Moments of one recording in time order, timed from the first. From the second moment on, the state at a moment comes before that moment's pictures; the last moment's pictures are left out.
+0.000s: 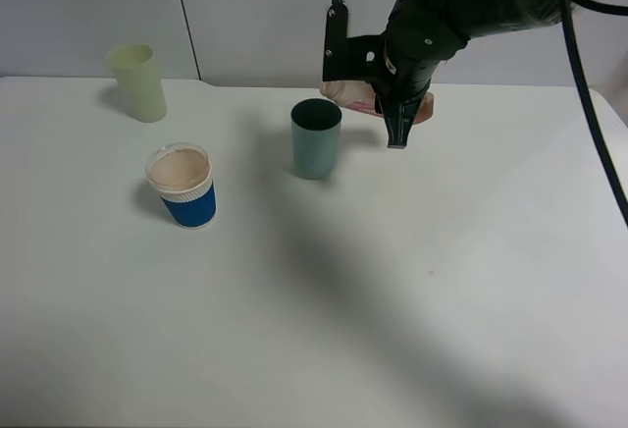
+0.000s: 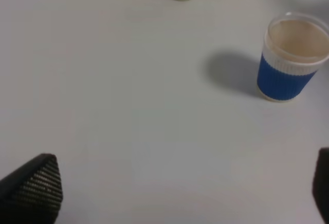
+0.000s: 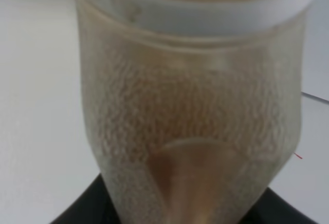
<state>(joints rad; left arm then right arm) -0.02 0.00 -0.51 -0.01 1.06 0.01 0.60 1.93 -1.32 -0.76 0.61 -0.40</state>
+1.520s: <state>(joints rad) -0.02 0.00 -0.51 -0.01 1.06 0.01 0.66 1.93 -1.40 -0.83 0.77 -0.51</state>
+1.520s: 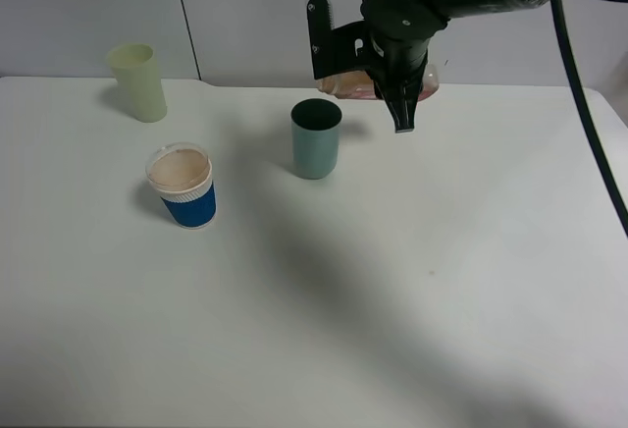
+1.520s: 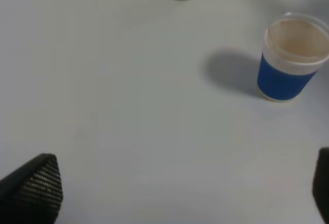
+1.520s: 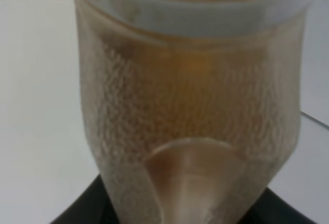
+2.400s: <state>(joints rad) -0.02 0.00 -0.51 -0.01 1.06 0.01 0.68 2.00 -1.40 -0.85 0.82 -0.56</state>
